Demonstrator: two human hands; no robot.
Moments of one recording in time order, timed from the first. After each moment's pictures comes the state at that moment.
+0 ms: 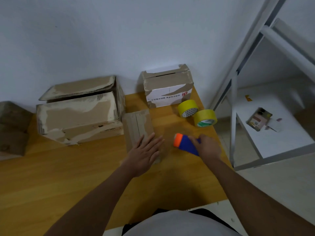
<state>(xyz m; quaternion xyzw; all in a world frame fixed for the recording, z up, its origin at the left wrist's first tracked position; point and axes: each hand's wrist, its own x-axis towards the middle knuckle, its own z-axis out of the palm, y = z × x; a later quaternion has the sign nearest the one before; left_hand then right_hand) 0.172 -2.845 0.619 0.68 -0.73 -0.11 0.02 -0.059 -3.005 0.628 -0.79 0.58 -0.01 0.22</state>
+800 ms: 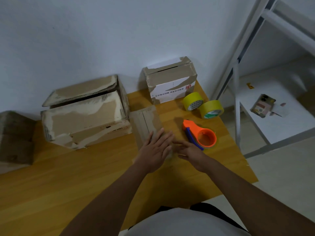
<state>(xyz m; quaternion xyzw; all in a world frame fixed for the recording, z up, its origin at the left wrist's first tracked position) 0.174 -2.846 0.626 0.67 -0.73 -0.13 0.03 0.004 -2.929 0.623 -0.44 0.48 -0.09 0.75</state>
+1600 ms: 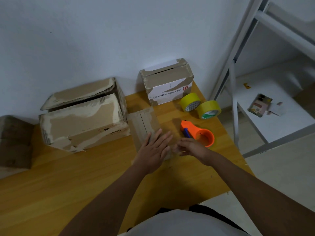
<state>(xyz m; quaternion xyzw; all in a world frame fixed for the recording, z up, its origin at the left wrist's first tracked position) 0.174 -2.846 0.627 0.67 -0.73 -0.12 0.03 -0.006 -2.950 0.641 -0.51 0.44 -0.06 0.74</state>
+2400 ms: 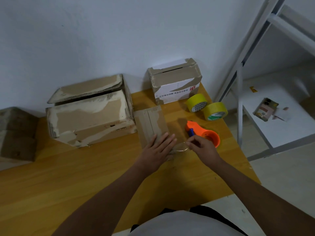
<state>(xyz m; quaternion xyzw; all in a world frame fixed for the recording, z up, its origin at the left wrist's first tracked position) 0.191 -2.831 0.613 0.60 -0.80 0.01 -0.01 -0.019 -2.937 0.646 -0.70 0.45 -0.18 0.52</state>
